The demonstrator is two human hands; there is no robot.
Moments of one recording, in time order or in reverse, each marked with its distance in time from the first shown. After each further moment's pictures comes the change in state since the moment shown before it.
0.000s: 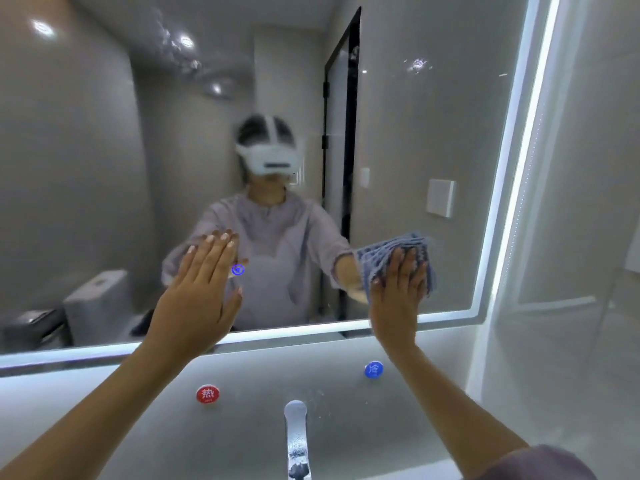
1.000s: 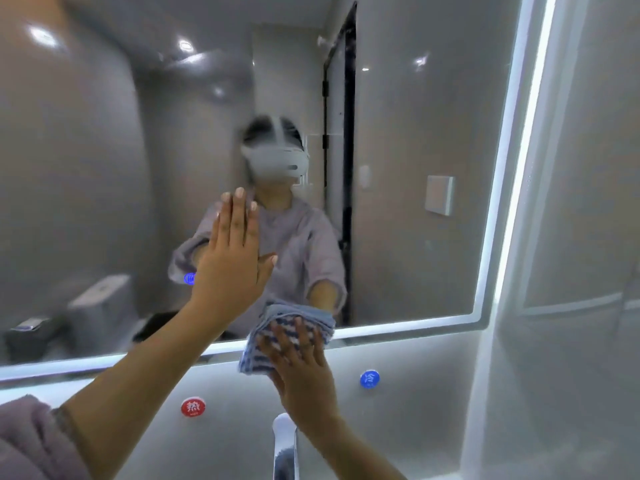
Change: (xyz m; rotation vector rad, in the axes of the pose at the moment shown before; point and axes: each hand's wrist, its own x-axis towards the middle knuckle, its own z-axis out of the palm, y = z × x) left_hand 0.073 0.043 0.030 0.142 -0.026 -0.067; right_hand -0.098 -0.076 0.045 0.113 -0.147 -0.543
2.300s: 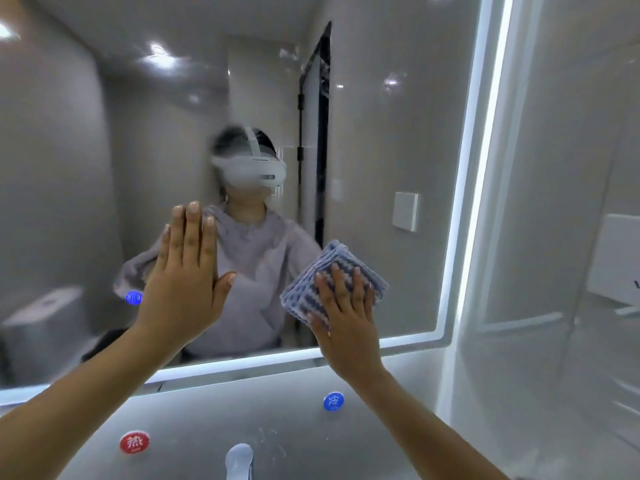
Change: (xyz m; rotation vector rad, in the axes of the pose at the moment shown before) left_hand 0.001 0.000 0.019 0.010 0.126 0.040; right_hand 0.033 0.132 -0.061 -0.144 0.127 0.135
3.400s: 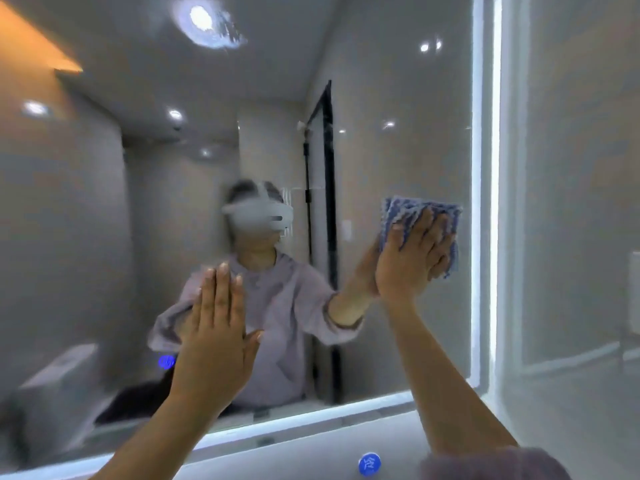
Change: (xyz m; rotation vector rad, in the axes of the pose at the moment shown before) left_hand 0.002 0.001 -0.001 -0.045 -0.014 -0.043; right_hand 0.155 0.035 -0.070 0.330 0.491 0.819
